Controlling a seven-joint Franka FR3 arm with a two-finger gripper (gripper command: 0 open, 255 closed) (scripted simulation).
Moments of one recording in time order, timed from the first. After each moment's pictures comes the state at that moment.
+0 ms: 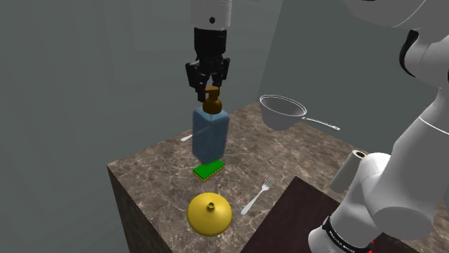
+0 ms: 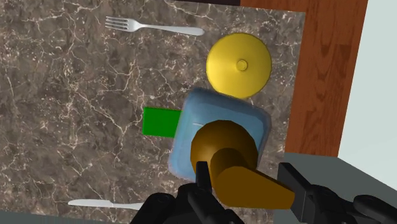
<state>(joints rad) 0.27 -0.04 0.18 -1.63 -0.03 1.51 0.36</state>
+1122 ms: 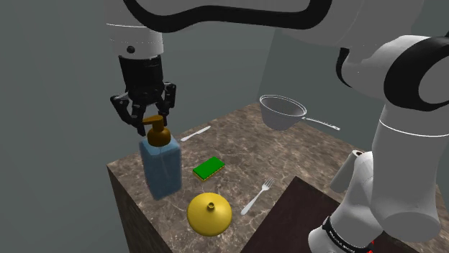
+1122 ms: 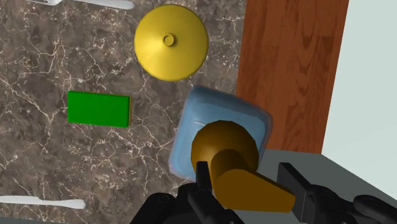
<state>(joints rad) 0.42 0.30 0.29 -1.35 -0.10 1.55 0.61</state>
